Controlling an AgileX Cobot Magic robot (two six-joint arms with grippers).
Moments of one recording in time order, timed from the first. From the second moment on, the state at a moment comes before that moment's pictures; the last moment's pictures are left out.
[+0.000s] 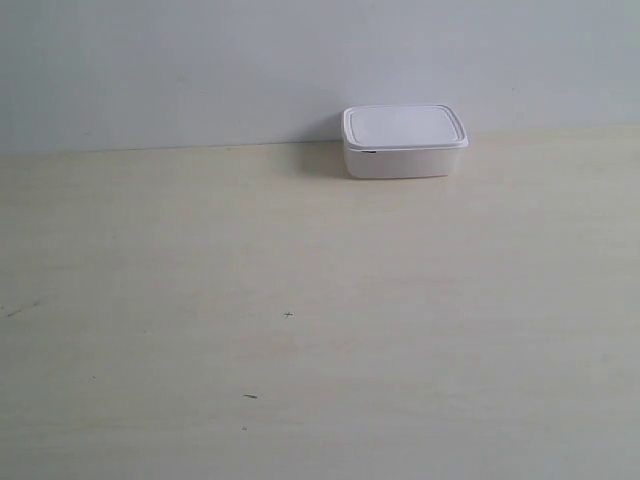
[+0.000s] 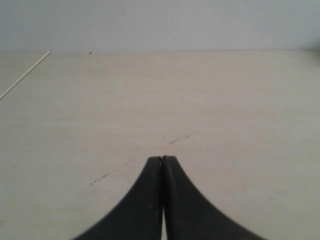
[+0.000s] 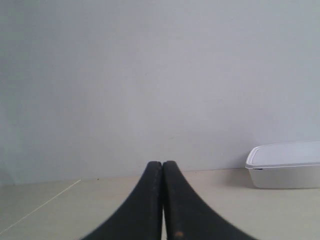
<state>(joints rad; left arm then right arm) 0.25 0.01 0.00 0.02 0.37 0.00 -0.08 0.00 0.00 -1.34 -0.60 1.72</state>
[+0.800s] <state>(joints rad) 0.25 0.01 0.00 0.02 0.37 0.00 -0.08 0.00 0.00 -0.96 -0.23 1.46</state>
